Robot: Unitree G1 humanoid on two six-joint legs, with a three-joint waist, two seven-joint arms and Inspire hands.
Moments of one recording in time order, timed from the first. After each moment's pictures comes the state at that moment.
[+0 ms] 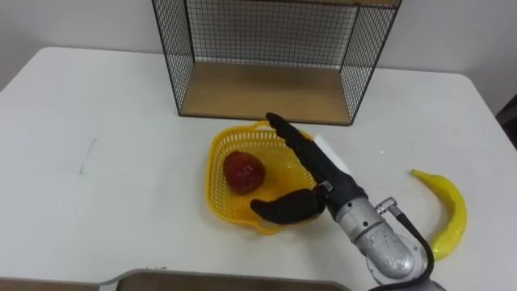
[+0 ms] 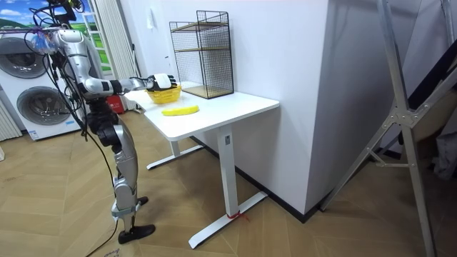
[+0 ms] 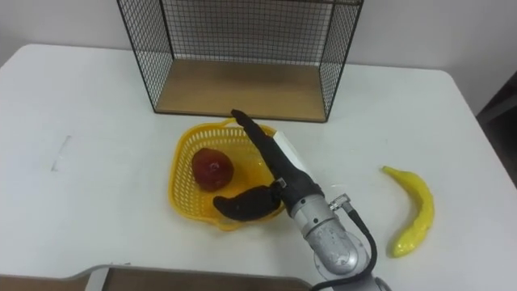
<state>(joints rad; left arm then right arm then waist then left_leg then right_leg) 0.22 0.21 -0.08 1.04 0.35 0.06 0.06 0.09 -0.30 0.33 -0.07 -0.12 -0.02 0.08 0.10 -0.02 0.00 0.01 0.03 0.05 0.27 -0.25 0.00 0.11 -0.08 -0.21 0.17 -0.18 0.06</state>
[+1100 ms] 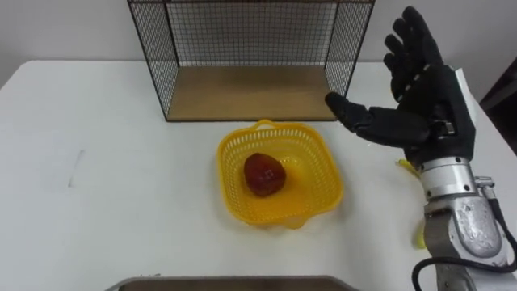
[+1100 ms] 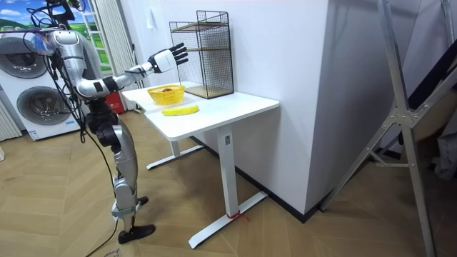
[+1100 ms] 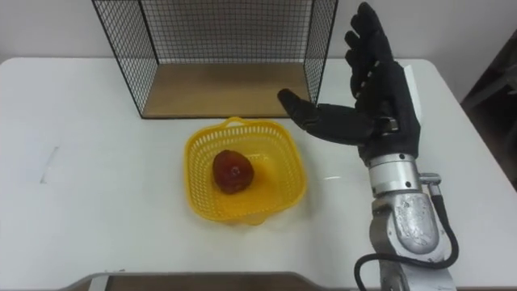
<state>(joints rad) 0.30 0.19 -0.01 1.05 0.36 0.00 0.05 0.09 -0.27 -0.02 -0.25 0.32 -0.11 -0.01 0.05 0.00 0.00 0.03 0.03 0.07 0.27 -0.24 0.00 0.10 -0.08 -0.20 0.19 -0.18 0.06</state>
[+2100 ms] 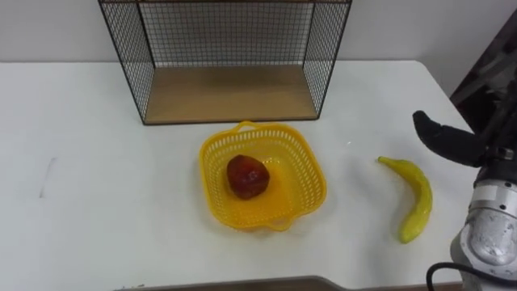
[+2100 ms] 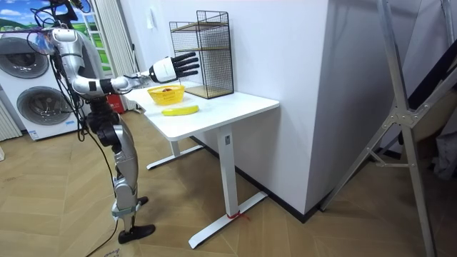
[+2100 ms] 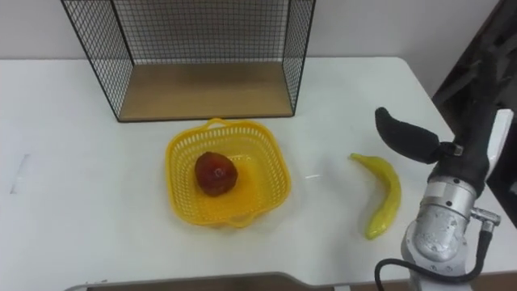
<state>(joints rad) 0.30 0.20 0.08 1.03 0.36 0.04 0.08 0.10 -0.31 -0.15 0.00 0.03 -0.11 -0.48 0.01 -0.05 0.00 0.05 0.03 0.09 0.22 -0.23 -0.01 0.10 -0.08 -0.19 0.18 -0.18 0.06</state>
